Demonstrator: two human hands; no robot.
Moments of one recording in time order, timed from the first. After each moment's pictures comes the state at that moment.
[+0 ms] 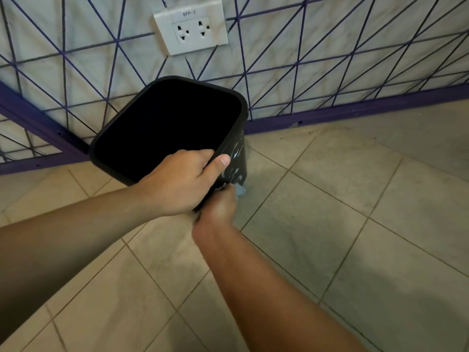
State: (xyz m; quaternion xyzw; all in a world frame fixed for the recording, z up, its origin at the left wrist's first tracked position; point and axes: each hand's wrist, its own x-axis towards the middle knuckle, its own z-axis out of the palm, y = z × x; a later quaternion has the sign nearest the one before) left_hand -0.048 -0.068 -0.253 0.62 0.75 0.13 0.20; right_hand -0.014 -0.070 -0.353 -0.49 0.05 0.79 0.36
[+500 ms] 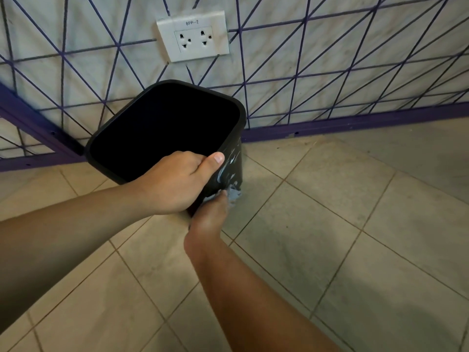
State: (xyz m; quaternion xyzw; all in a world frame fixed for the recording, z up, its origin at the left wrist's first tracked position) left_hand -0.057 -0.059 -0.257 0.59 0.75 0.16 0.26; right_hand -0.013 -0.074 -0.350 -0.50 0.02 0.78 0.38
